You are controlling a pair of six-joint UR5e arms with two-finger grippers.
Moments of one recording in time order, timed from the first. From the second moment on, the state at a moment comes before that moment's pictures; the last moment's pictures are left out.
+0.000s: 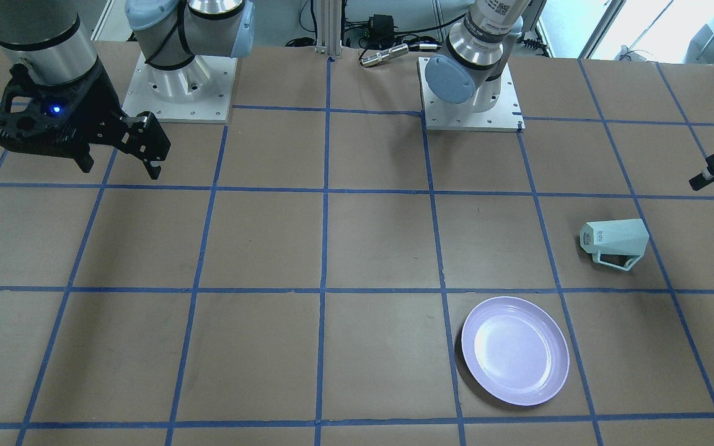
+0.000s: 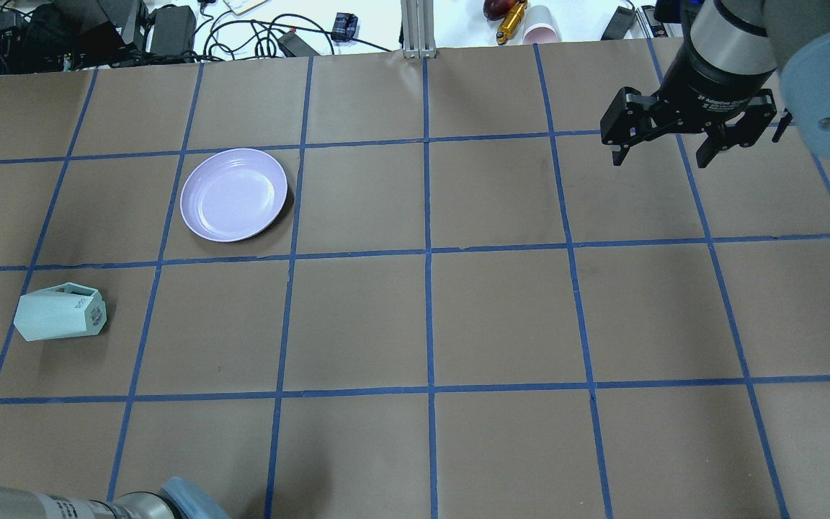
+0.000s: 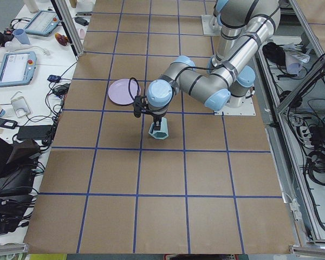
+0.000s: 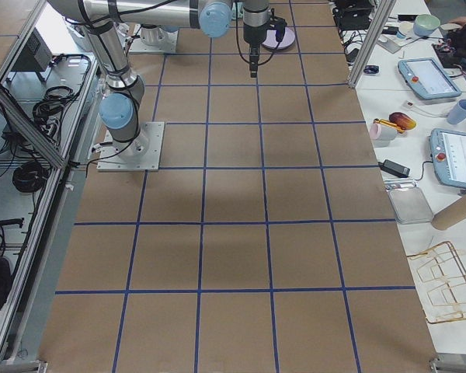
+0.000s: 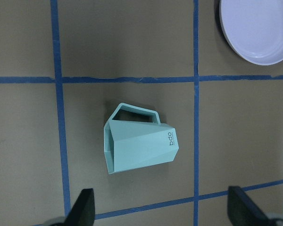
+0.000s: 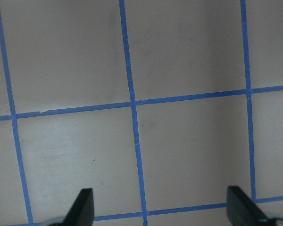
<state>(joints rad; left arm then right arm) -0.66 -1.79 -1.56 -1.60 1.35 0.95 1.52 -1.59 1.64 -1.68 -1.58 0.04</state>
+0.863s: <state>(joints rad) -0.53 -1.96 -1.55 -1.65 1.24 1.11 1.52 -1.59 1.64 -1.68 -1.58 0.04</state>
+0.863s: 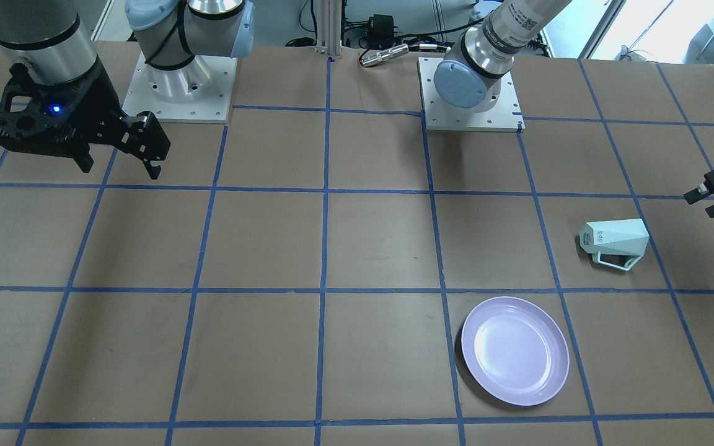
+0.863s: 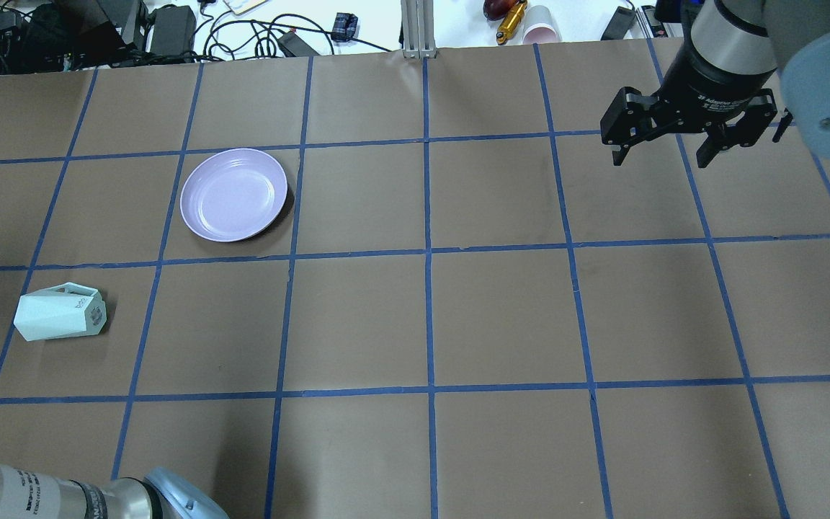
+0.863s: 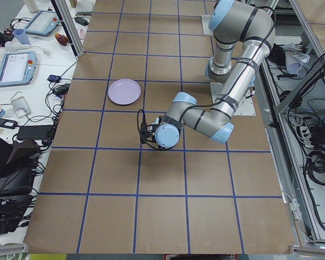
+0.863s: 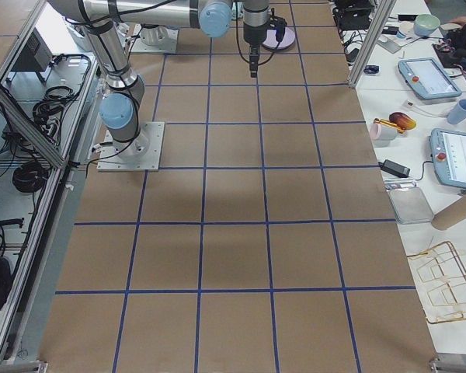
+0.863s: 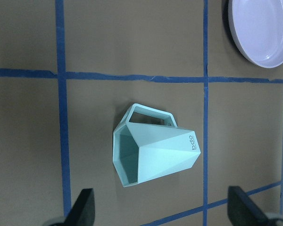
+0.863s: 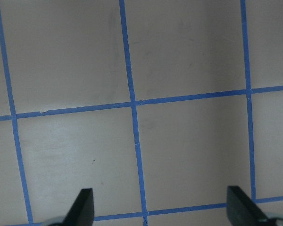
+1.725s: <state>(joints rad) -0.52 -2.11 -1.55 -1.77 1.15 1.21 1.52 -1.59 1.64 -1.68 -1.58 0.04</state>
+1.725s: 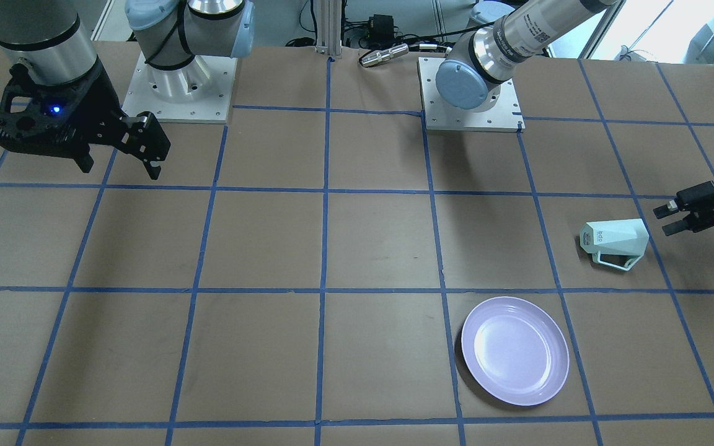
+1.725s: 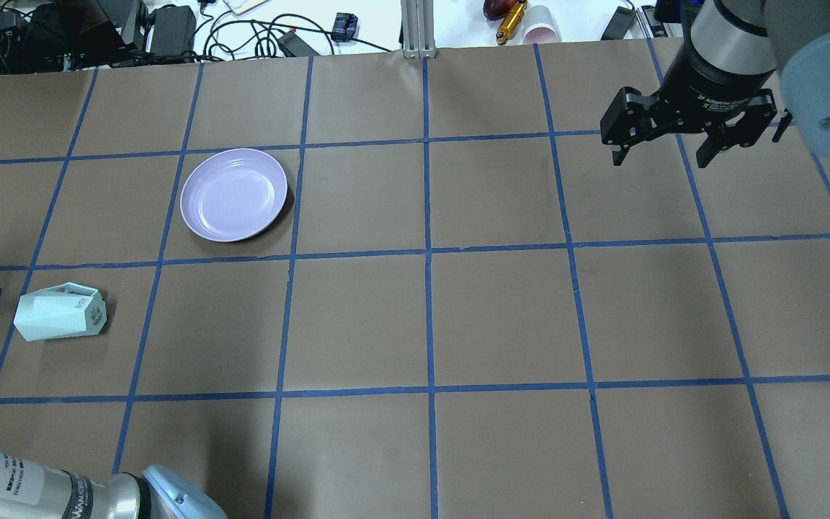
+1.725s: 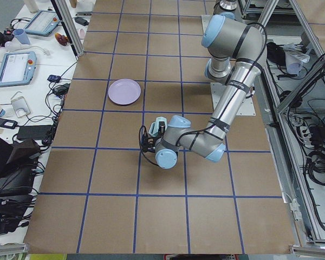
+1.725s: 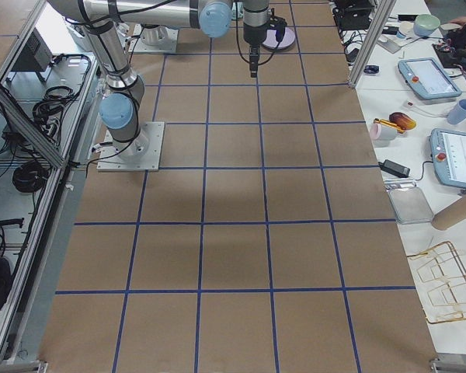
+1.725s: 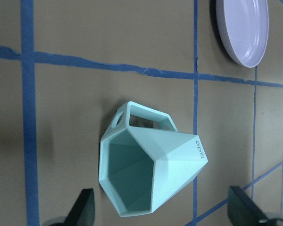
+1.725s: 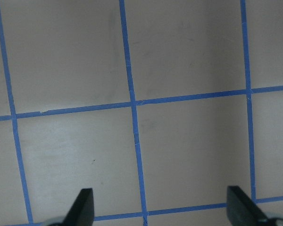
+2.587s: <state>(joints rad) -0.52 -2.17 -1.56 -1.87 1.12 1.34 1.52 -1.59 1.64 -1.68 -1.58 0.04</state>
